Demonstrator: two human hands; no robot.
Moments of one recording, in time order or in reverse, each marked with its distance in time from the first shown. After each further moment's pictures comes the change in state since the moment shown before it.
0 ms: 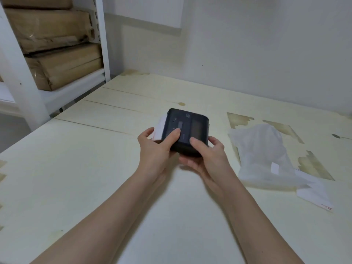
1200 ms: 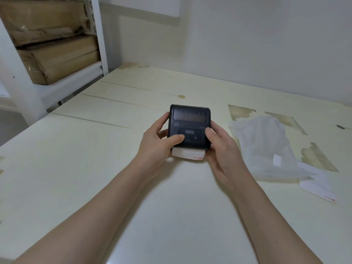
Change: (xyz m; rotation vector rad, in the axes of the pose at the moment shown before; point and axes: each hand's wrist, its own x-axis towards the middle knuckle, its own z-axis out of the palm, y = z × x) left_hand 0.008 -0.005 -0.010 0.186 -0.203 0.027; right_hand 0.001 -0.009 -0.021 -0.097 -0.102 -0.181
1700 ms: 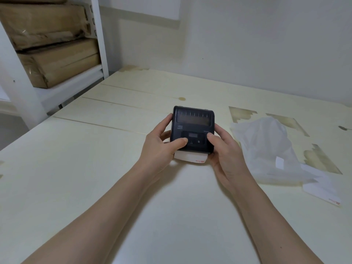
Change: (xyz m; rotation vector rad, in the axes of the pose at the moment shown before) left_hand 0.000 -0.001 0.002 0.090 -0.009 0.052; right_hand 0.002 0.005 -0.004 0.029 0.041 -0.002
